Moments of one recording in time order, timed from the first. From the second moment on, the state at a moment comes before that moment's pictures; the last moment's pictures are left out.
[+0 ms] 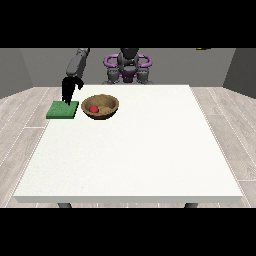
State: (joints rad) left arm -0.88 0.30 0.25 -1.17 0.02 -0.13 0.18; right arm -0.26 -0.26 -0.43 -0.98 -0.31 0.13 -0.18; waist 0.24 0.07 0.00
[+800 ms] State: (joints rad) left arm -0.80 0.52 0.40 -1.24 0.23 -0.31 0.23; right arm -0.40 -0.22 -0.39 -0.69 -0.27 0.17 -0.43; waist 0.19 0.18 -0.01
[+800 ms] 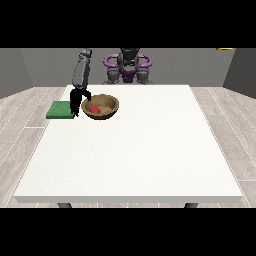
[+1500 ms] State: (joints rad) left arm -0.75 0.58 0.44 -1.30 0.30 -0.35 0.23; right arm -0.46 -0.21 -0.39 -0.64 -0.27 0.13 -0.47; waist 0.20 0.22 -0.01
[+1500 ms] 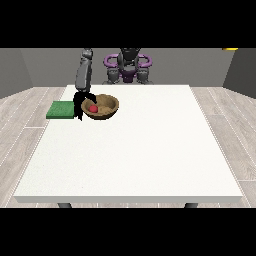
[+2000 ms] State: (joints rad) left arm -0.77 0.63 0.48 -1.31 0.36 -0.39 0.22; right arm -0.43 -0.21 -0.39 -0.67 -0.26 -0.01 -0.52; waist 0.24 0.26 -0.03
